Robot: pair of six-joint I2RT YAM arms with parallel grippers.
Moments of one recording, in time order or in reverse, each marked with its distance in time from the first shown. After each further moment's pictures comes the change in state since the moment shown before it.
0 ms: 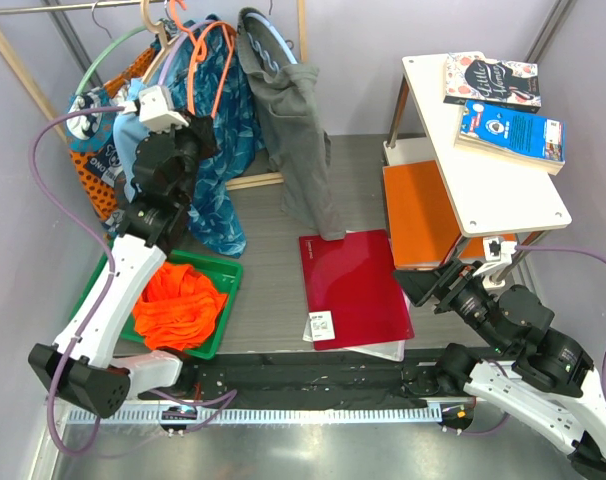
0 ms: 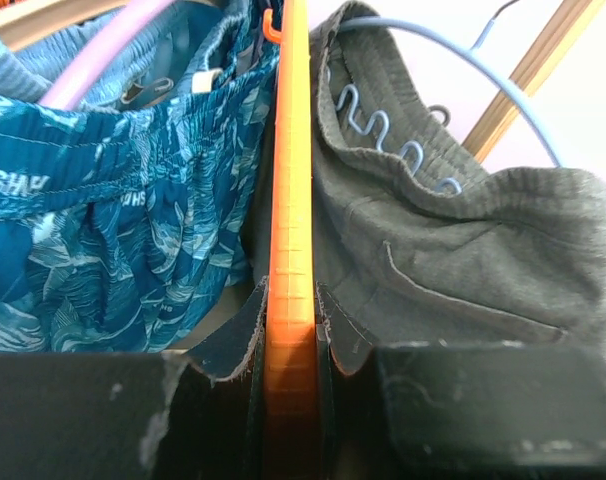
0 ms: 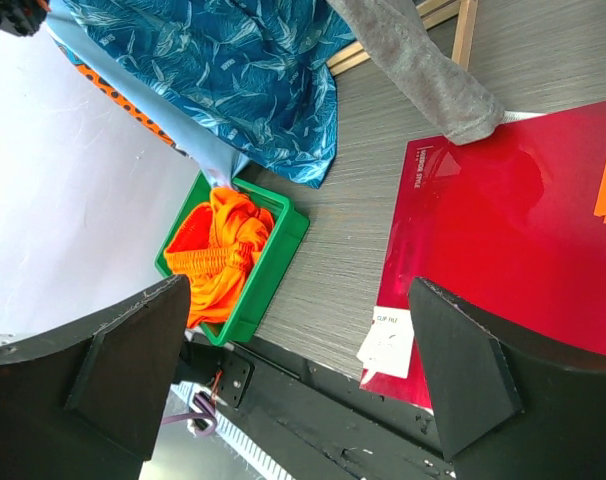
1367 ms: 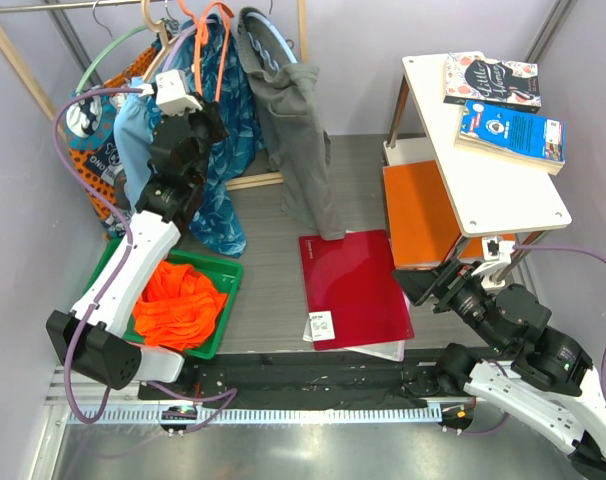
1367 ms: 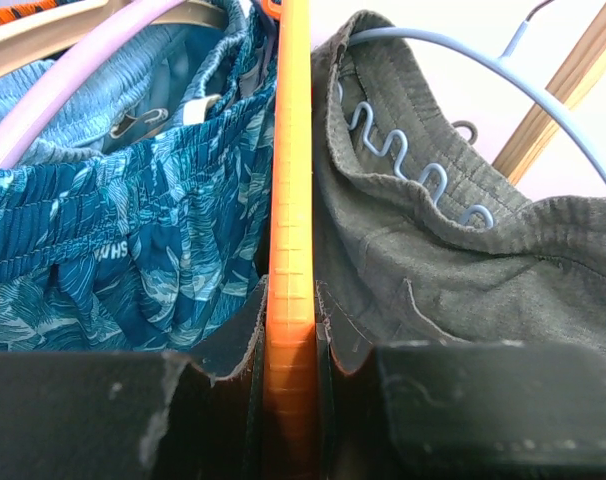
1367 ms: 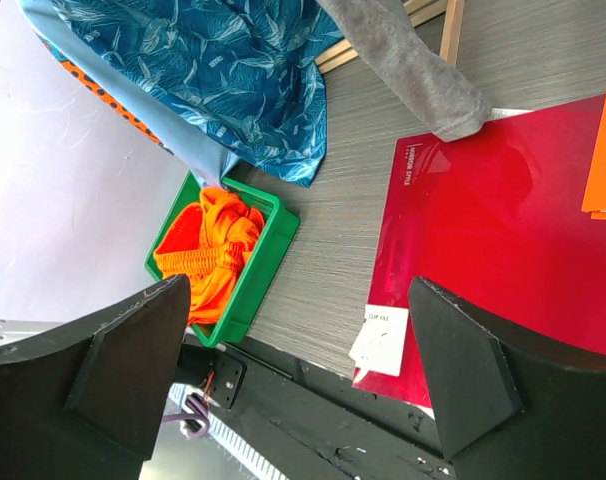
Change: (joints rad) left arm 0.004 0.159 0.083 0.086 -0.028 0.076; right arm 0.000 0.009 0.000 -0.013 0.014 0.000
